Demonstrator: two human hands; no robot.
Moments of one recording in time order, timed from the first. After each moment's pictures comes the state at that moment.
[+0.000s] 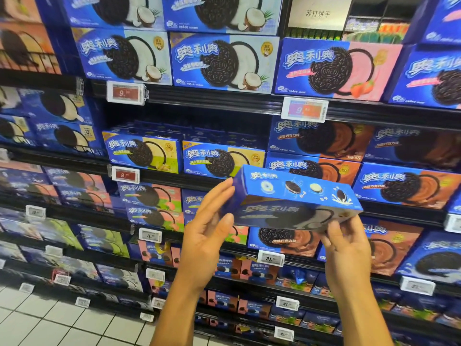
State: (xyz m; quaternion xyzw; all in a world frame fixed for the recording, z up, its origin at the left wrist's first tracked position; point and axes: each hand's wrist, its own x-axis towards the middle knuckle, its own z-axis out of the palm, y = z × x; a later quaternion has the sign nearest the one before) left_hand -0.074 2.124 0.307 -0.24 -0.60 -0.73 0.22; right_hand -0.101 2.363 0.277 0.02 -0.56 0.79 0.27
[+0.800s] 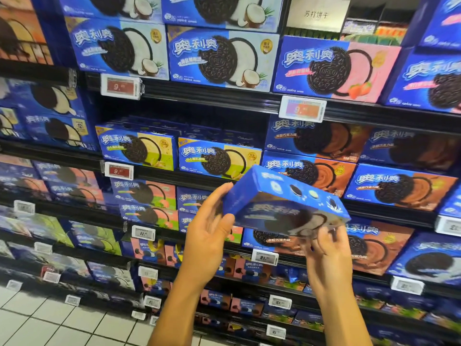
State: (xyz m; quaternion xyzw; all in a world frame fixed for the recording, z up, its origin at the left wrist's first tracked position) left_hand -0.083 2.135 0.297 -0.19 -0.61 -0.75 0.19; right_hand -0.104 2.356 0.258 -0.02 -0.50 0.84 0.20
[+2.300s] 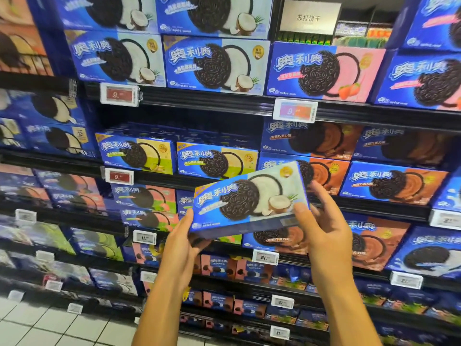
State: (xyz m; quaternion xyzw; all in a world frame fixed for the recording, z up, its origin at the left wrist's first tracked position) left_hand -0.113 2.099 0.259 0.10 -0.47 -0.88 0.06; right_hand -0.069 2.325 0.321 0.08 -0.64 0.72 0.25
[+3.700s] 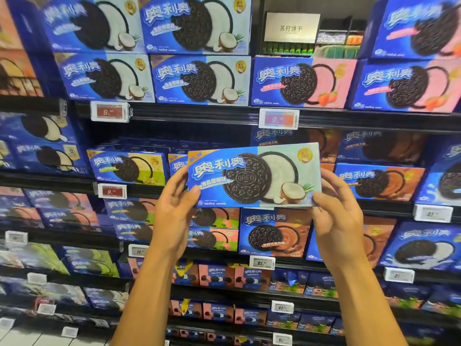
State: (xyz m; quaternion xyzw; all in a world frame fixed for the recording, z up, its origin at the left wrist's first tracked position) left_hand -0.108 2.098 0.343 -0.14 -0.52 -0.82 0.17; right_hand -0.082 2.356 0.352 0.12 -0.52 0.81 0.22
